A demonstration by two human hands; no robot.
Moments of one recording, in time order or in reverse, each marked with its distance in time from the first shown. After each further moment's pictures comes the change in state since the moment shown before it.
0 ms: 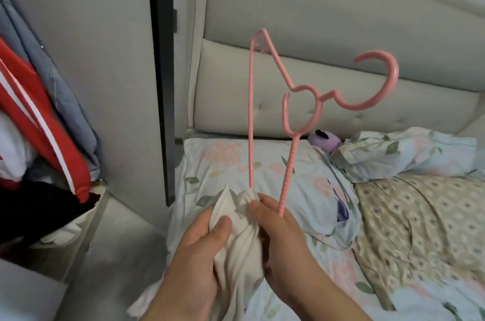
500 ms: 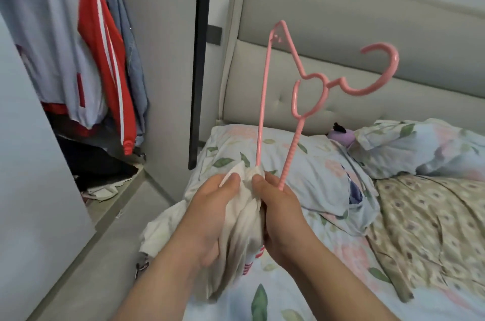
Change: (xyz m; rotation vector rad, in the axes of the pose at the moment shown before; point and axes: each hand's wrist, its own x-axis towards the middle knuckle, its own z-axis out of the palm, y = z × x) left_hand -0.101 -0.150 -0.014 0.240 0.152 0.223; right_hand -0.111 0.108 -0.083 -0.053 -0.127 -0.105
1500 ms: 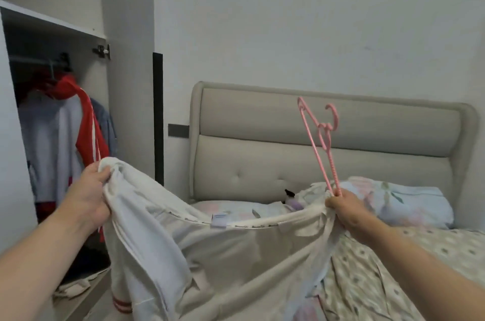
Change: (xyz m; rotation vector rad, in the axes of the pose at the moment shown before) left_hand -0.007 0.154 0.038 -0.008 0.331 0.455; right_hand -0.012 -0.183 -0.288 -0.645 0.449 -0.227
